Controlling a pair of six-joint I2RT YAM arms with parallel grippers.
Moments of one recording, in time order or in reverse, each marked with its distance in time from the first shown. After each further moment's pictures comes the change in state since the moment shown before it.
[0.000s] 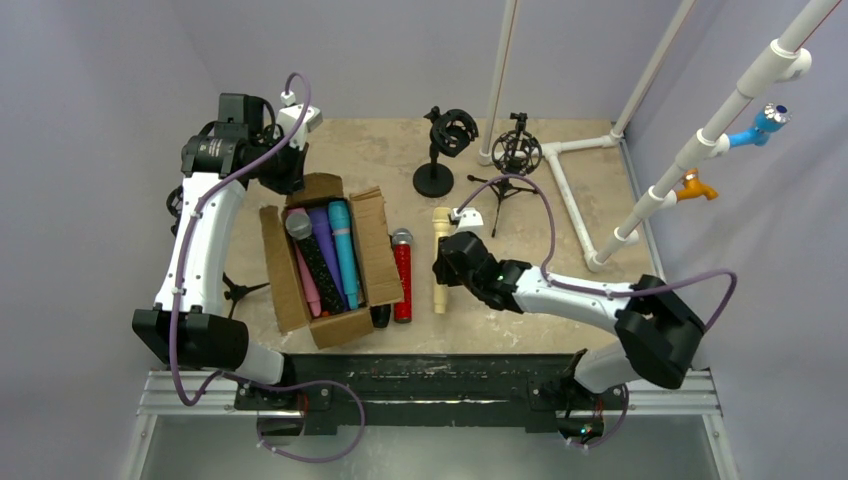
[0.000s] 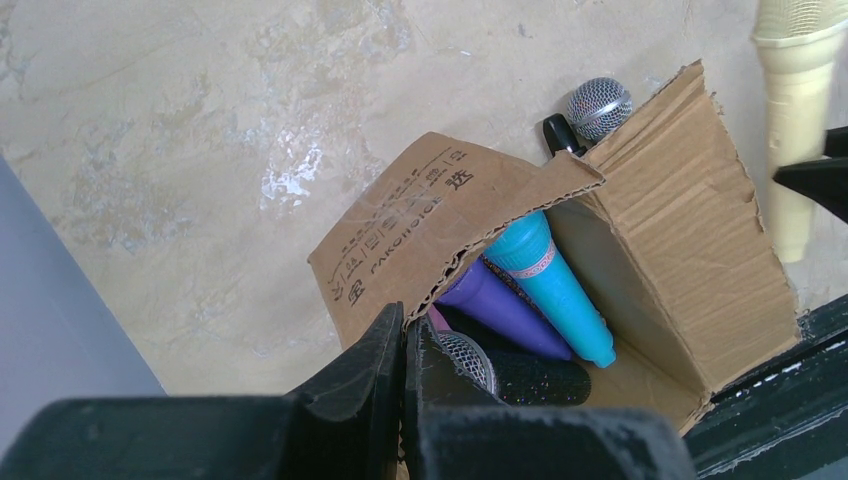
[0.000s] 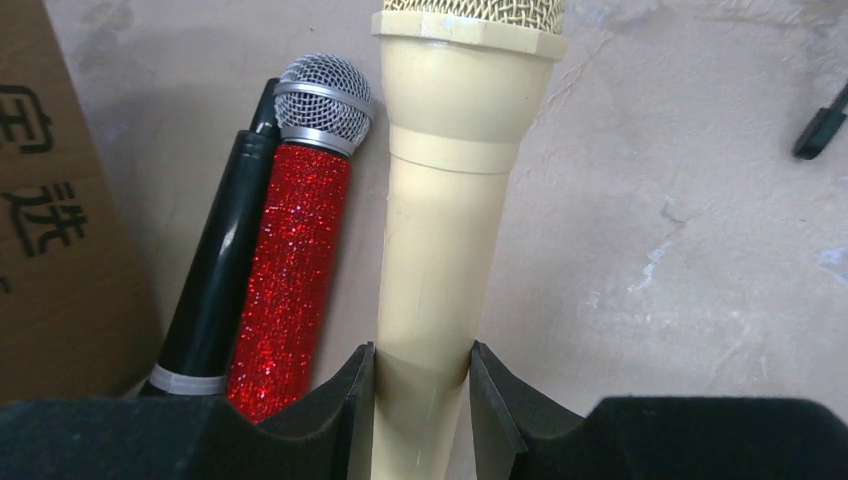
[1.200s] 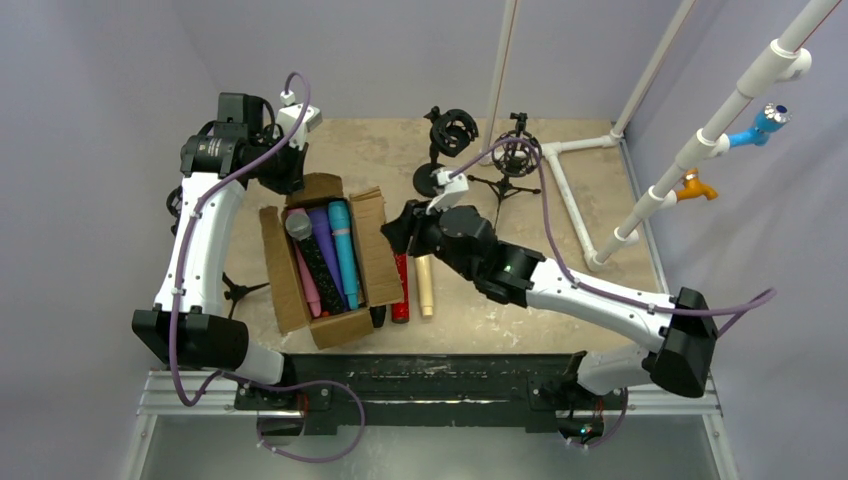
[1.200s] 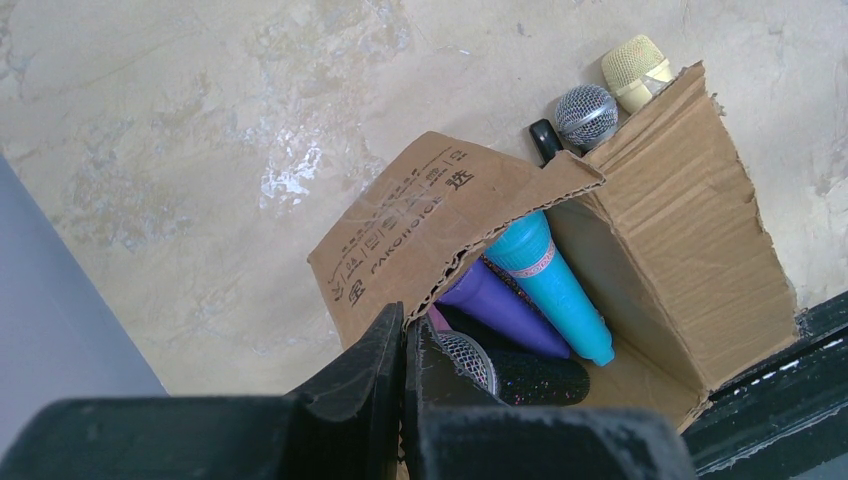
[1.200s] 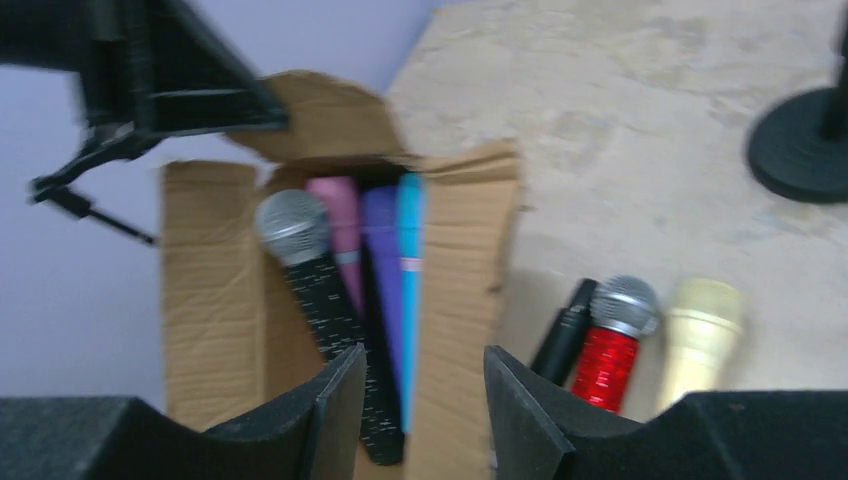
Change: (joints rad) left arm 0.000 0.000 0.009 -0.013 0.000 0.000; right arm 0.078 -0.056 0.268 0.108 -0.075 0.003
